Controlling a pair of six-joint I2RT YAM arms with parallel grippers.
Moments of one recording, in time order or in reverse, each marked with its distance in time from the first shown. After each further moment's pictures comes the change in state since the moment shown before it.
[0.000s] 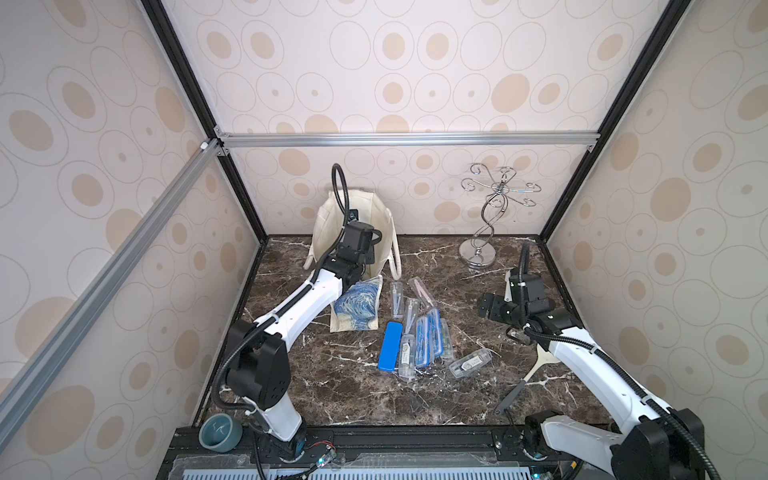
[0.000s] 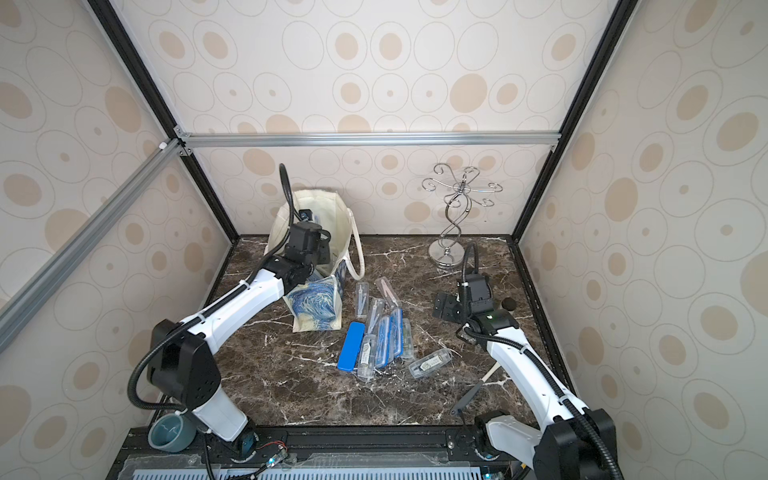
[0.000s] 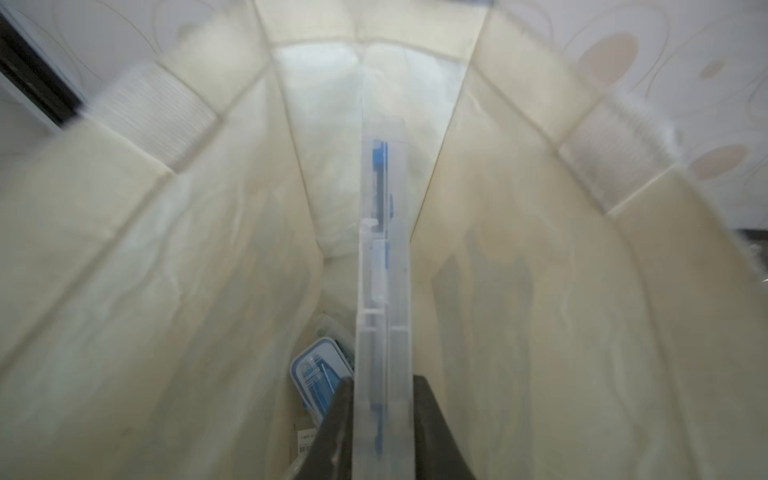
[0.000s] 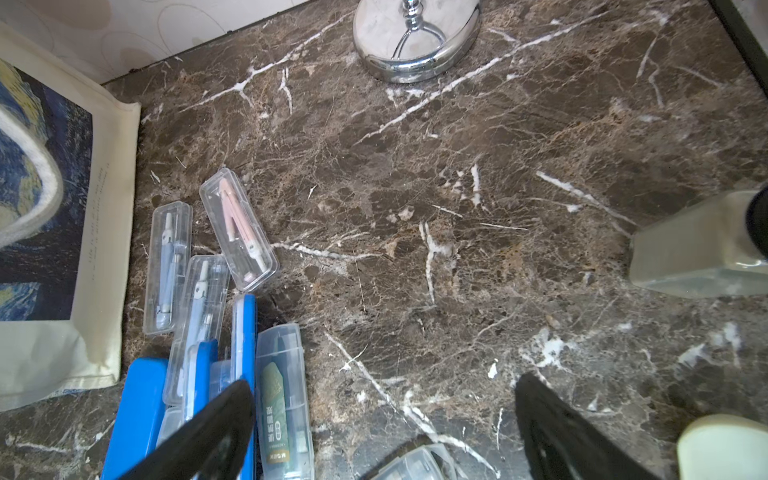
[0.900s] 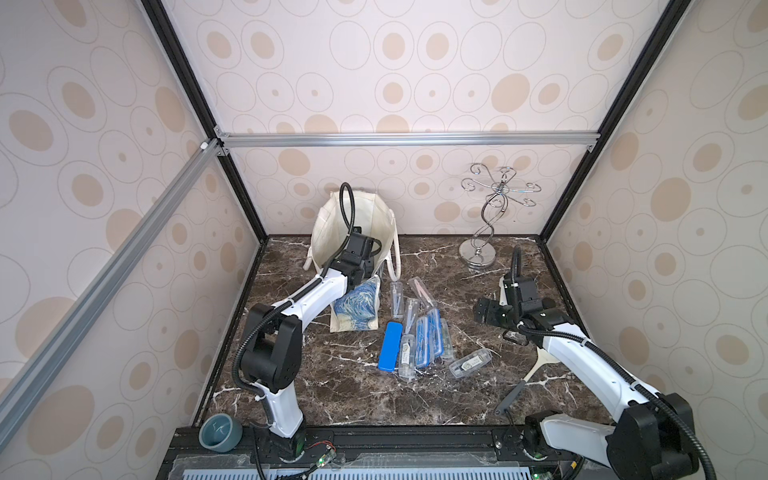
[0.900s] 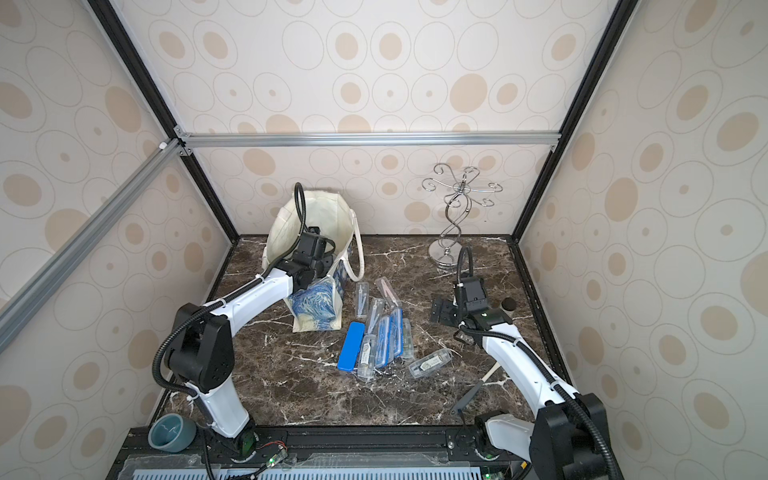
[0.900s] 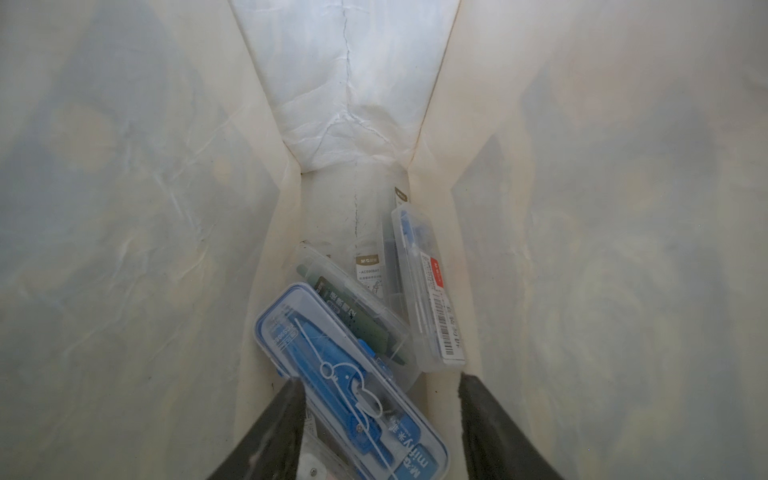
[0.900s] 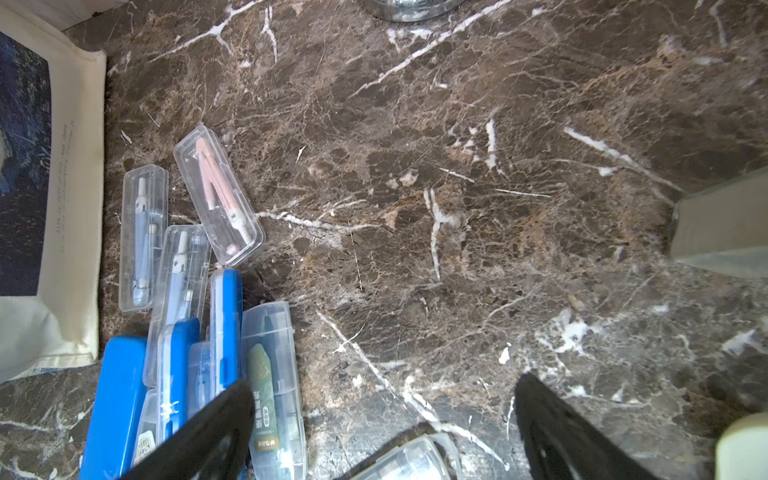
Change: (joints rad) left arm 0.040 0.068 -0.048 -0.027 0.115 -0.007; right arm 0.000 0.063 -0.021 0.000 -0.044 0.000
